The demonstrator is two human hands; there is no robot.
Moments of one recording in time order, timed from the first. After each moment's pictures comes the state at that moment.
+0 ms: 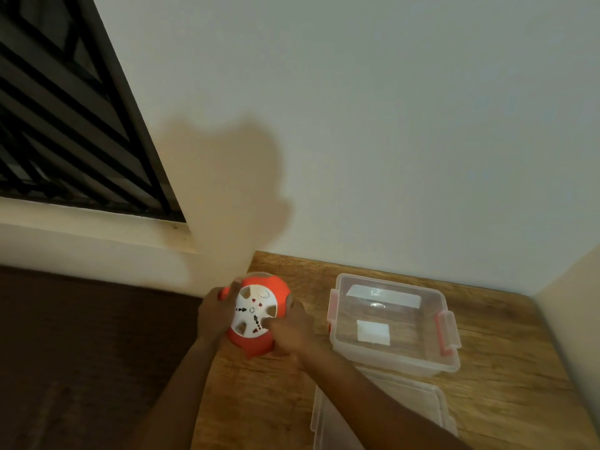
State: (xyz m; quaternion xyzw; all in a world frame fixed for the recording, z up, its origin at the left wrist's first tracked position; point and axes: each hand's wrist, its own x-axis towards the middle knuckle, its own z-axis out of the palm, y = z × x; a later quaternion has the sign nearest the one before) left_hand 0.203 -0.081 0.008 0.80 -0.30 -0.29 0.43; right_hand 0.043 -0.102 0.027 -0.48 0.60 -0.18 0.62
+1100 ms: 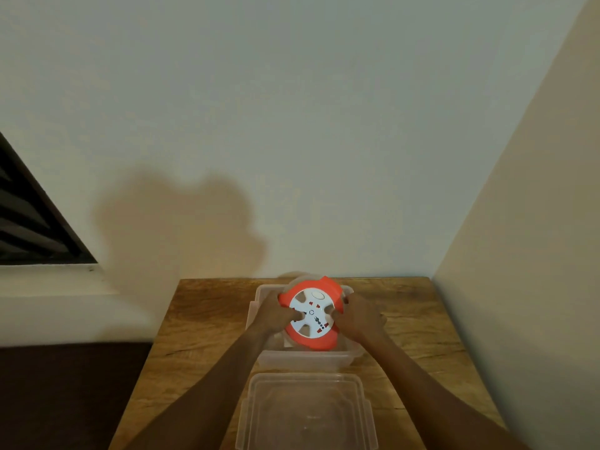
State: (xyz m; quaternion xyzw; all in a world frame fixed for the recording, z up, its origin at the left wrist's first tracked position) left_hand -0.033 -0.161 0.040 0.67 -0.45 -0.50 0.32; right_hand -0.221 -0.162 0.055 -0.62 0.73 -0.13 0.25
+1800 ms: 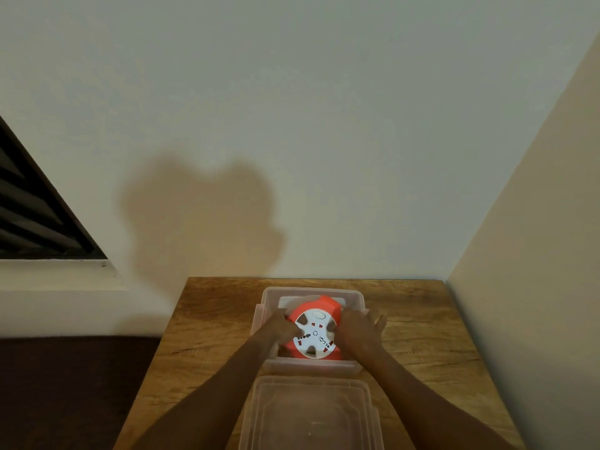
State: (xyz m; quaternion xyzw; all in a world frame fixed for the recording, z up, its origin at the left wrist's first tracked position) left_hand -0.038 -0.165 0.016 0.73 -0.43 -0.51 0.17; right_hand -0.210 -0.164 0.025 -0.68 0.71 0.03 0.17
